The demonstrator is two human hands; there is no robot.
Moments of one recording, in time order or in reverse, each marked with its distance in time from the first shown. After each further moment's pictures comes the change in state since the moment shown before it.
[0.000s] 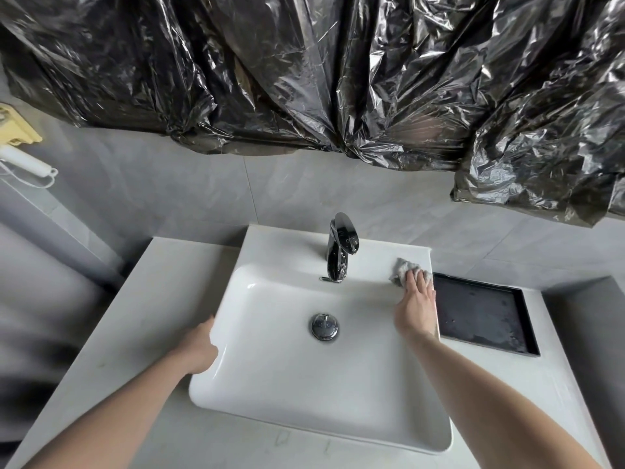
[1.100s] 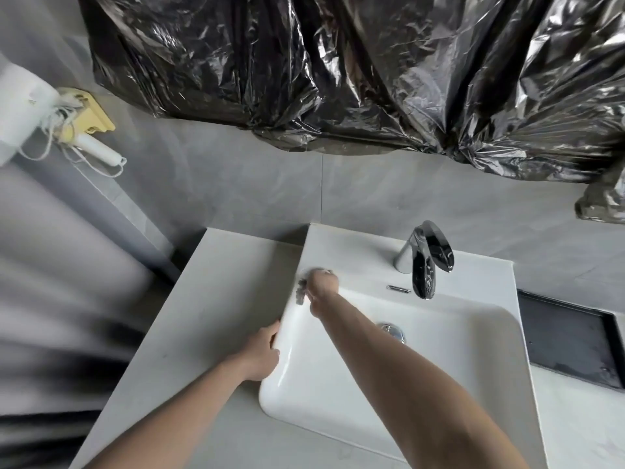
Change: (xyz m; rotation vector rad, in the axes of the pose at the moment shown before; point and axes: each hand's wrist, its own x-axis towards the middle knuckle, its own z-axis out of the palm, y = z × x) left_hand -0.028 0.006 -0.019 -0.173 -0.155 0.215; right_hand -0.041 -0.340 0.082 1.093 -0.635 0.635
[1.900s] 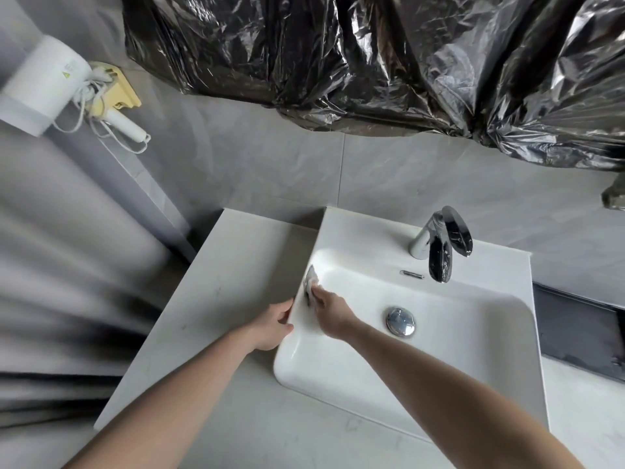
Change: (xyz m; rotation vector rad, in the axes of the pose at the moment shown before) left_hand -0.015 0.006 -0.005 -0.199 -0.066 0.063; right_hand -0.027 0.078 -0.047 -0.949 -0.306 -0.408
